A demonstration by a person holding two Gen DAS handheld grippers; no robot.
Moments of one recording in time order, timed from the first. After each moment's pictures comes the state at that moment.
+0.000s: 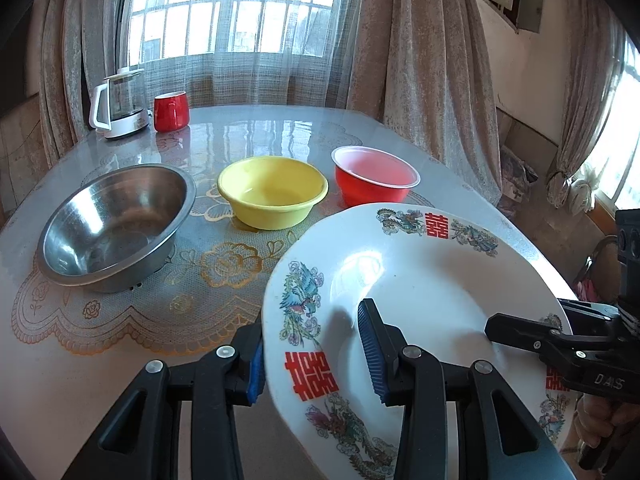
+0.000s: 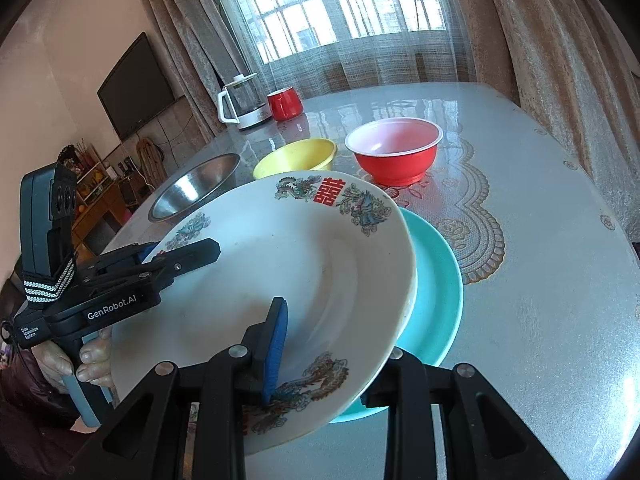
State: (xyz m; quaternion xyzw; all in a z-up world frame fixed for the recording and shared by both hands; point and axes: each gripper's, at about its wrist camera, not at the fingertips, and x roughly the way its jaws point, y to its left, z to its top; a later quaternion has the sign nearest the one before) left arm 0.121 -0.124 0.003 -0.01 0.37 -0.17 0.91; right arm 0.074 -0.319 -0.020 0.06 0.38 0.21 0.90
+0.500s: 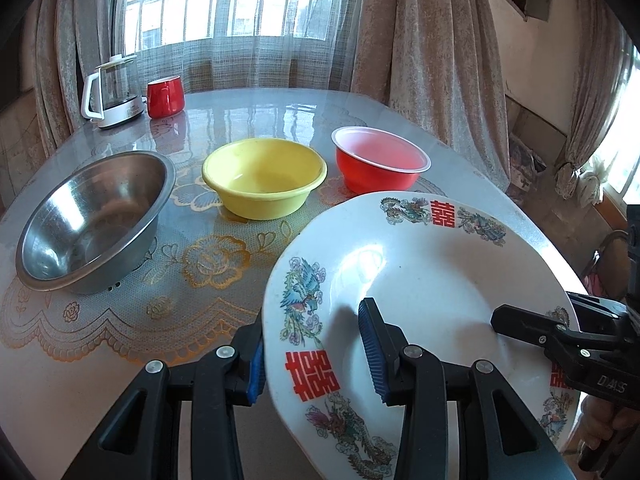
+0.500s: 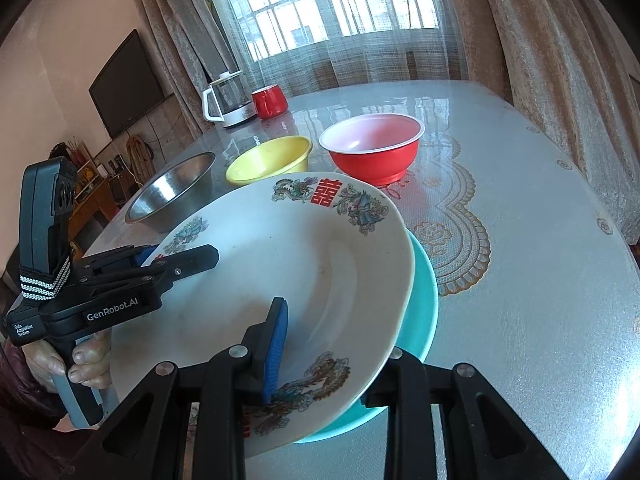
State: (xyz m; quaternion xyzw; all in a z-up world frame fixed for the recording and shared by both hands) left arm 0.139 -0.139 -0.011 -0.01 0.39 -0.16 0.91; right arm 0.094 -0.331 -0.029 0.06 0.38 0.19 0.90
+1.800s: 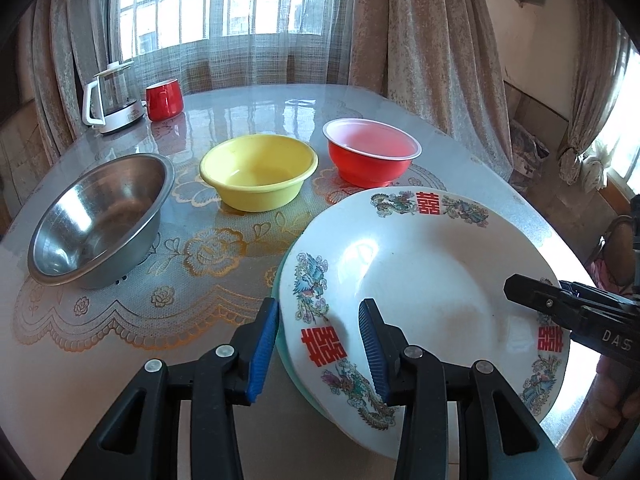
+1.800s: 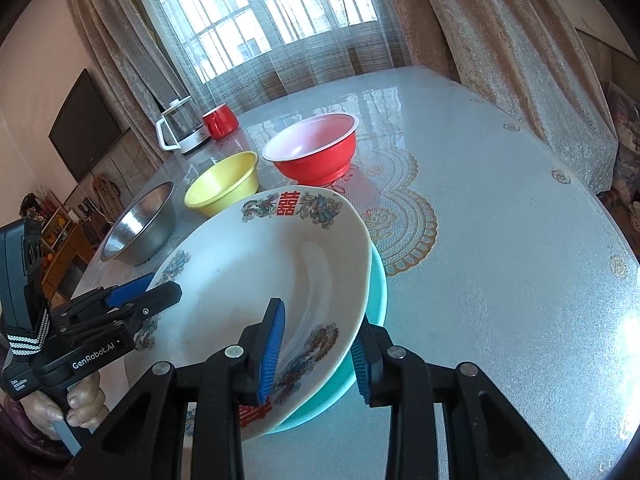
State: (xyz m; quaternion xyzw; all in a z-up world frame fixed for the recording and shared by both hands) left arm 0.125 -0.146 -0.005 0.02 0.40 -0.16 0.90; right arm 0.084 -0.356 -0.029 0.13 0.38 0.11 0.91
